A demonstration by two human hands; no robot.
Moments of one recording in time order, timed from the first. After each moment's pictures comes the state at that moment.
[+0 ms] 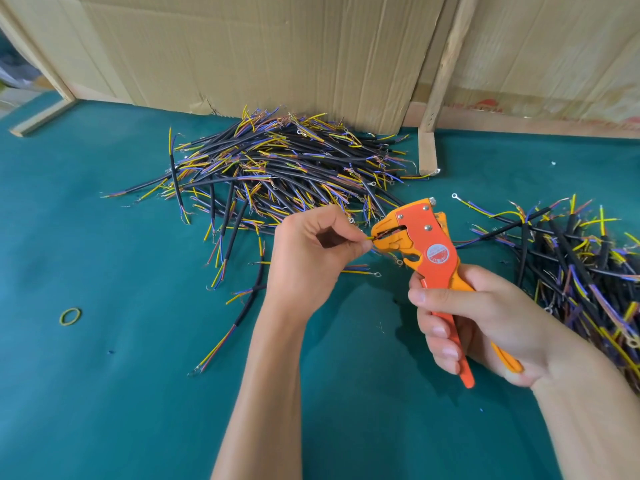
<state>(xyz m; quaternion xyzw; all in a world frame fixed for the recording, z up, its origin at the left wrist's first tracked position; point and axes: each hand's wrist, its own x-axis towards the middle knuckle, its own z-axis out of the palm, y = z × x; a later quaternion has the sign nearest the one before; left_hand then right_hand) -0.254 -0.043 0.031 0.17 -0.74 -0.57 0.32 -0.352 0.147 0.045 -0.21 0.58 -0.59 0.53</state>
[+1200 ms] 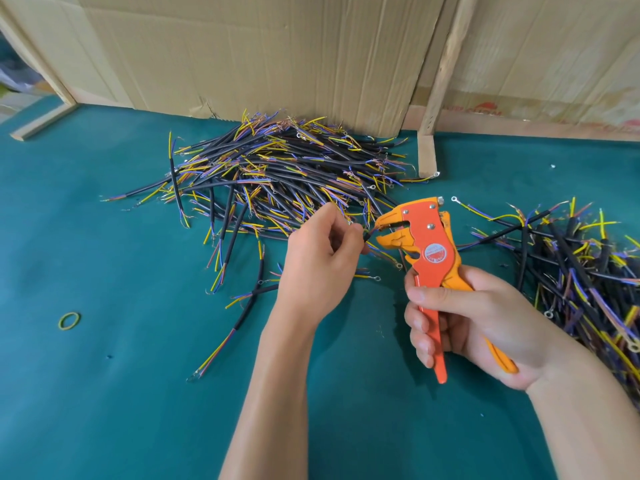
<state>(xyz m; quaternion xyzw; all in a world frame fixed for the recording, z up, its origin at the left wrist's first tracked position) -0.262 -0.034 0.029 0.23 -0.77 -0.49 0.32 -0.351 0.145 0.043 -0.20 0.55 -0.62 0.52</state>
